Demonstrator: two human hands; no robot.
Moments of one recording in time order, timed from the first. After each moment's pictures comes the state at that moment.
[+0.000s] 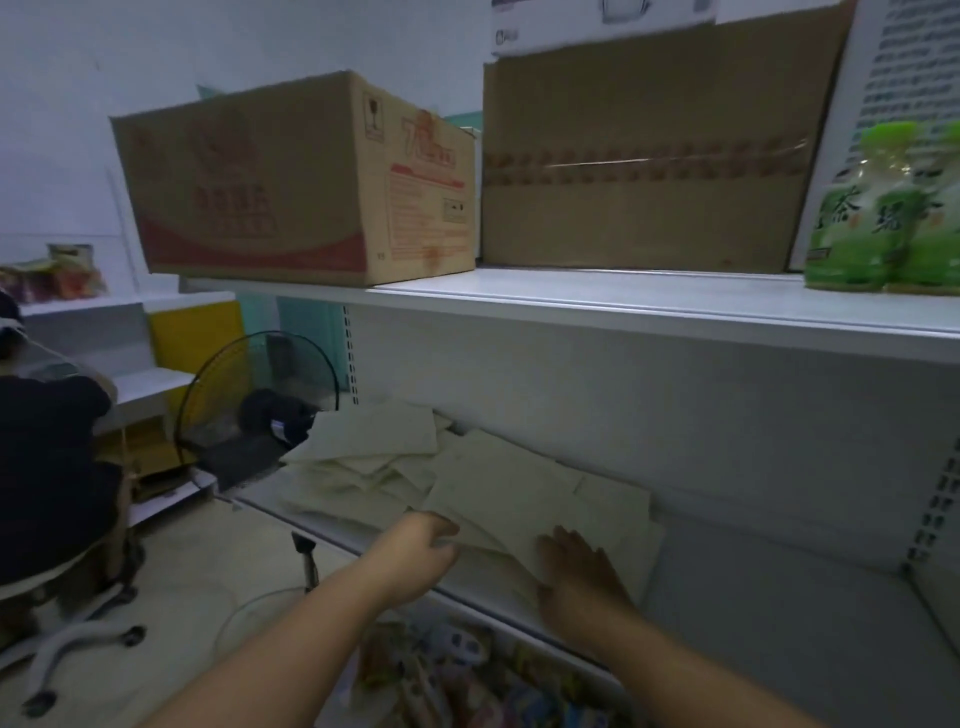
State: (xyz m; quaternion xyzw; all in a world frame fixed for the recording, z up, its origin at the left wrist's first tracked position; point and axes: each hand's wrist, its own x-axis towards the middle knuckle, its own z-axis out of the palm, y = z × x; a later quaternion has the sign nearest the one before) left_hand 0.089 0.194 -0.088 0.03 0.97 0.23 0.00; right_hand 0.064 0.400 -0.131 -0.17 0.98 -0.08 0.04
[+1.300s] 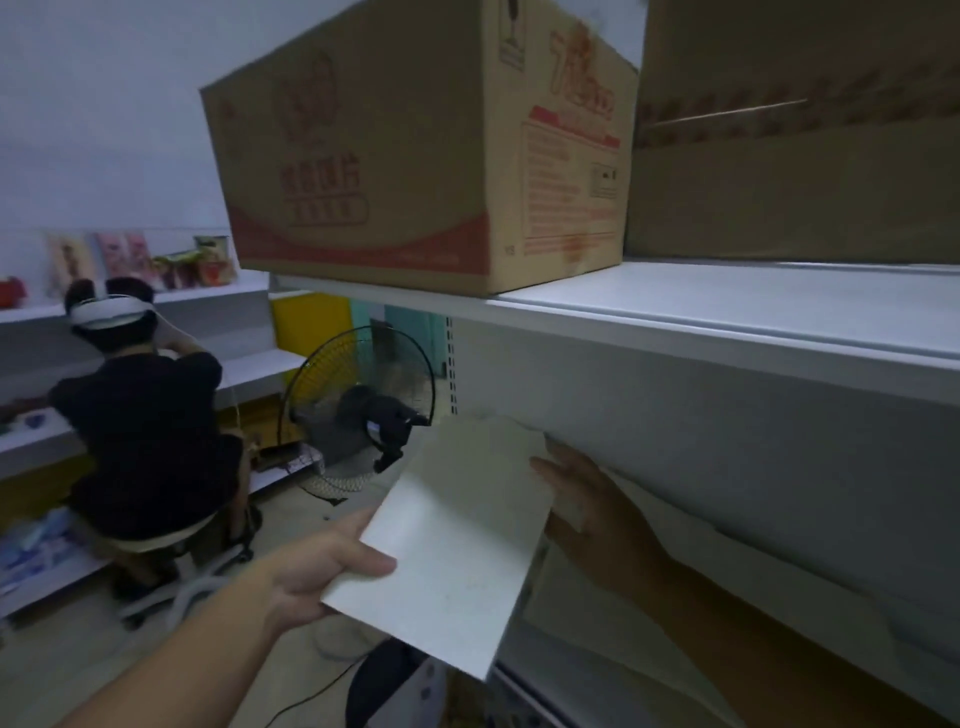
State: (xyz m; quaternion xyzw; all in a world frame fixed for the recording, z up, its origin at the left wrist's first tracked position) left_hand 0.065 0.022 -0.066 -0.07 0.60 0.79 0.11; right_hand -0.074 0.278 -0.095 -0.43 0.82 -0.35 -0.15
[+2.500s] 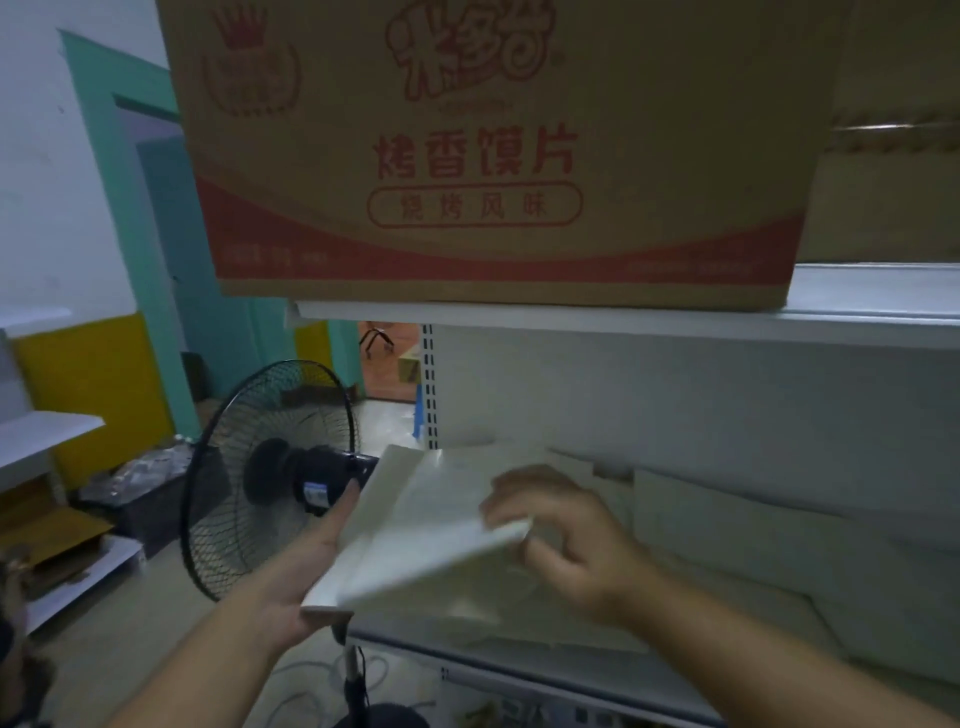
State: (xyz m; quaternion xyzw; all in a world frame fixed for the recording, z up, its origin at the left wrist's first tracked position) left_hand -0.040 -0.160 -0.060 -0.10 0.48 0.84 0.23; right_hand -0.022 0.089 -0.048 -0.40 0.79 -0.40 -0.24
